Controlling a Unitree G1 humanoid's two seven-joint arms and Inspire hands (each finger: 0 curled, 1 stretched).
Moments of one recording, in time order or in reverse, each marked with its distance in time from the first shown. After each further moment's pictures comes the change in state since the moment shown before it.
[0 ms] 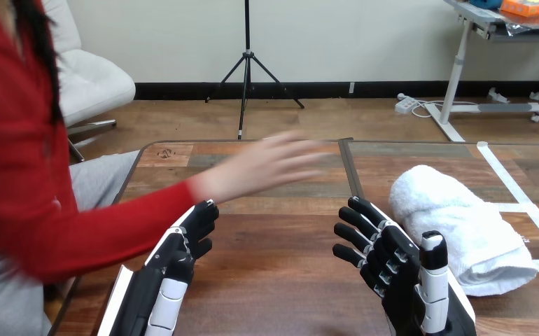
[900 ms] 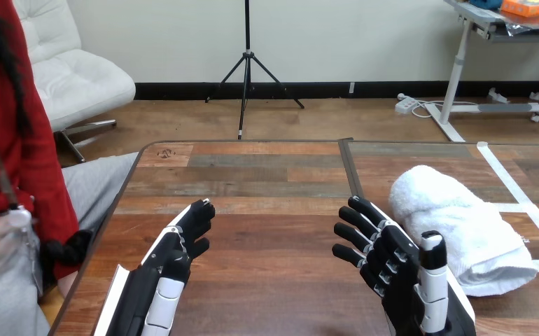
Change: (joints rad) left arm -0.001 -0.001 0.010 0.000 -0.002 0.000 -0.002; right arm -0.008 0.000 -0.001 0.007 -0.021 -0.009 -0.001
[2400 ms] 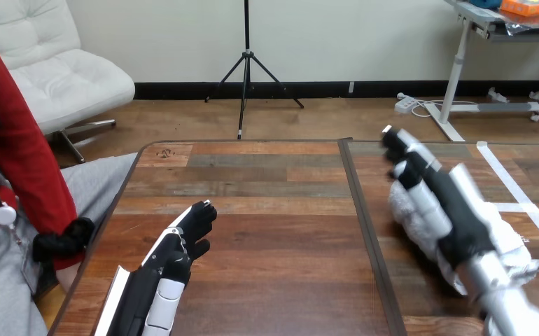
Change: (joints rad) left arm 0.004 0.000 0.000 0.001 0.001 0.001 -0.002; right arm -0.553 -0.210 -0.097 0.511 -0.352 -0.149 -0.238
